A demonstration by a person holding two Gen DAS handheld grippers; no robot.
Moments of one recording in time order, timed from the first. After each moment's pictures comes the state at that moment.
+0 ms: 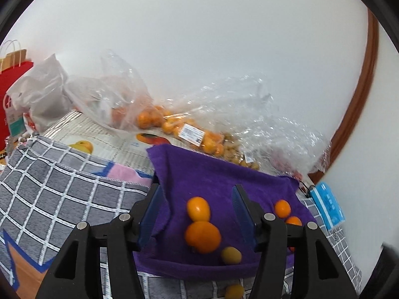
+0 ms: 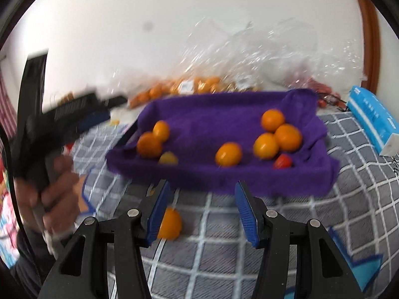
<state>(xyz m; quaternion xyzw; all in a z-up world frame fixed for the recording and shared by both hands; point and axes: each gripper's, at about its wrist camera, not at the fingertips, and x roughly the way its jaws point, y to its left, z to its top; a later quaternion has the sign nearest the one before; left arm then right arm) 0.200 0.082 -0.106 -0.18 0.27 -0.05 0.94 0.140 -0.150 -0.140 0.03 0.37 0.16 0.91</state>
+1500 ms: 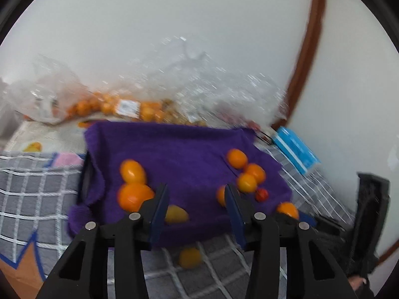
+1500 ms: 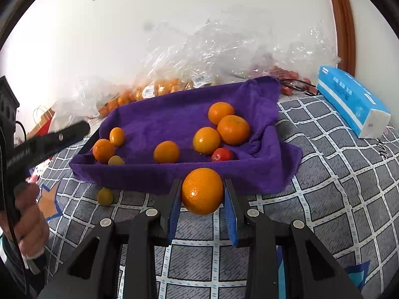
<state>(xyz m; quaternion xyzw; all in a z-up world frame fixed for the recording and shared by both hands) 0.173 0.005 -0.119 -0.08 0.32 -0.21 0.92 0.159 -0.229 -0.162 0.08 0.35 0.11 0.93</state>
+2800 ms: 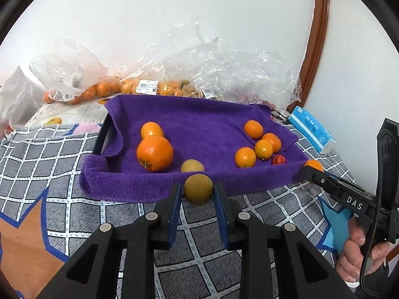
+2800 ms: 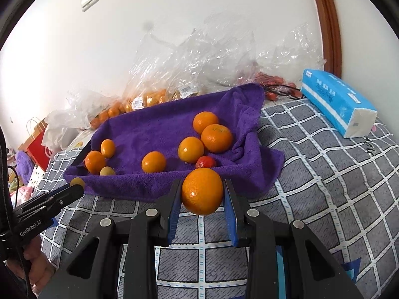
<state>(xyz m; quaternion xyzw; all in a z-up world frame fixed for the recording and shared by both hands) 0.140 0.013 -0.151 -0.06 0.33 -0.14 0.93 0.153 -0.240 -0.156 0.09 0.33 0.07 0.94</state>
